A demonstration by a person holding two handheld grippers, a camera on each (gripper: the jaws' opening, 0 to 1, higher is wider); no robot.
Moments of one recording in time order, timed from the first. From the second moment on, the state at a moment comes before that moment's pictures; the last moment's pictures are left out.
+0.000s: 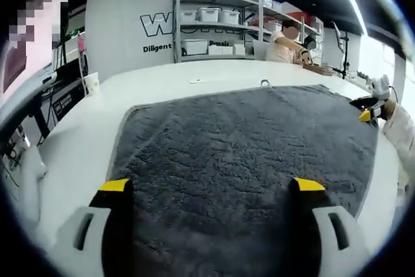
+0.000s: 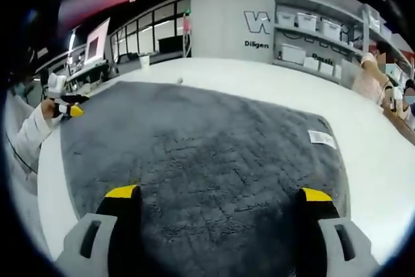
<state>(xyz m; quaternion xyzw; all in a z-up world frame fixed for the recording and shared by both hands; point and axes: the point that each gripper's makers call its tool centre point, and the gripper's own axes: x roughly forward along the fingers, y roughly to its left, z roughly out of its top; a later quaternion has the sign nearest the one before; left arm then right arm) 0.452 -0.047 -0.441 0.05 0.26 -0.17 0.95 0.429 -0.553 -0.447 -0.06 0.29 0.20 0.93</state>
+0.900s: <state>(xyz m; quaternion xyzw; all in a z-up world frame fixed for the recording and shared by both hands) 0.432 -0.045 -0.442 0.05 0.26 -0.18 0.95 0.405 -0.548 -0.445 -0.05 0.29 0.19 0.94</state>
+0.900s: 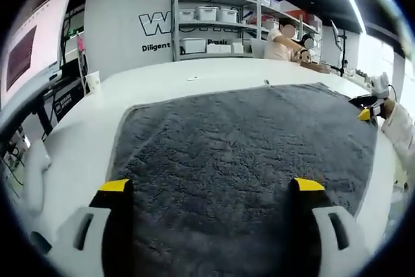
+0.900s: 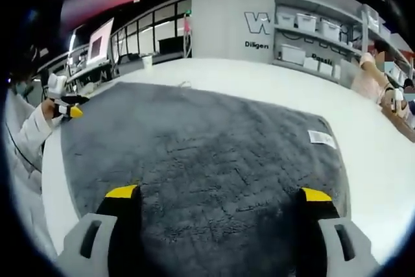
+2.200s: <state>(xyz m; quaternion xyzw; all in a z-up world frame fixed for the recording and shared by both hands) 0.374 -0.090 -0.435 -0.01 0.22 -0.10 0.97 0.341 -0.546 -0.446 -0.01 0.29 0.06 0.95</state>
